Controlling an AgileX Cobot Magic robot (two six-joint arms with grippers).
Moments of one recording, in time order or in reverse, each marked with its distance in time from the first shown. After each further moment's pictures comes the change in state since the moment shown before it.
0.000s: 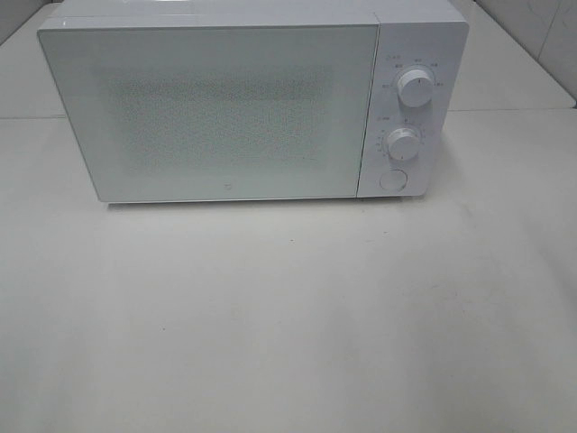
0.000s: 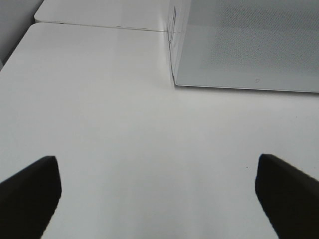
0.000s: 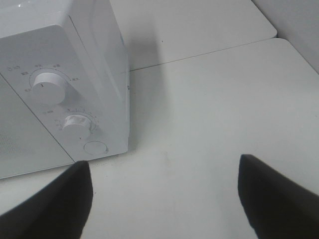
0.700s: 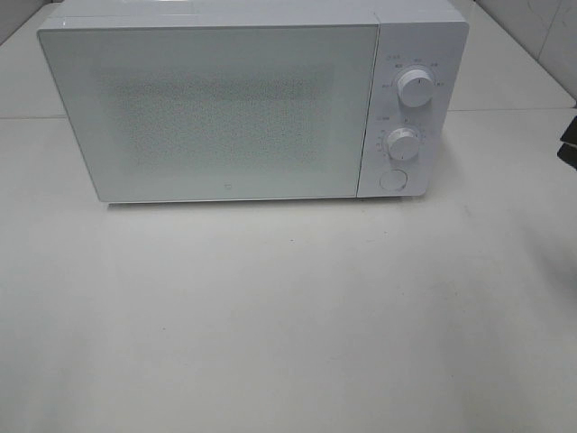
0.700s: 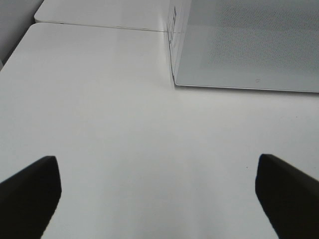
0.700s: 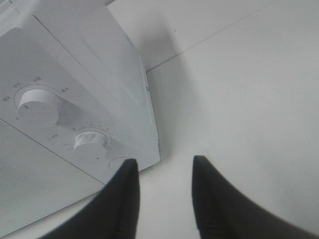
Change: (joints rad) left arm 0.000 0.000 0.000 0.000 0.000 0.000; right arm 0.000 0.359 0.131 -0.235 -0.542 0.536
